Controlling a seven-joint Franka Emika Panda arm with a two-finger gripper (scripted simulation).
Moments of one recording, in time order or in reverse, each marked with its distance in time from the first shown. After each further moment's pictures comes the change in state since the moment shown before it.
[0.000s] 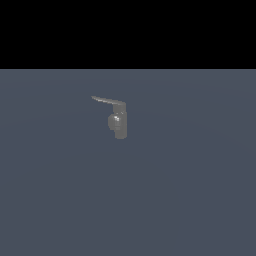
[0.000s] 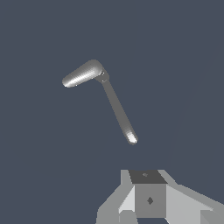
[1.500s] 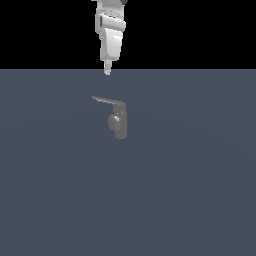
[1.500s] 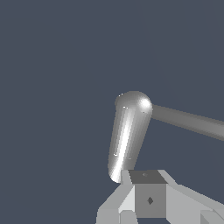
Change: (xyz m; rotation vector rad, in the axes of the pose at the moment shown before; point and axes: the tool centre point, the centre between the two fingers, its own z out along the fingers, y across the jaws) arm 0.162 -0.132 0.192 -0.036 0.023 0.802
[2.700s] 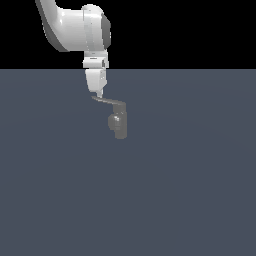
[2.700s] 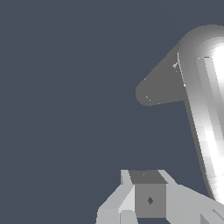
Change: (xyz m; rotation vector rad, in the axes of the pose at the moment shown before) arm -0.016 -0.060 0.103 0.021 0.125 0.275
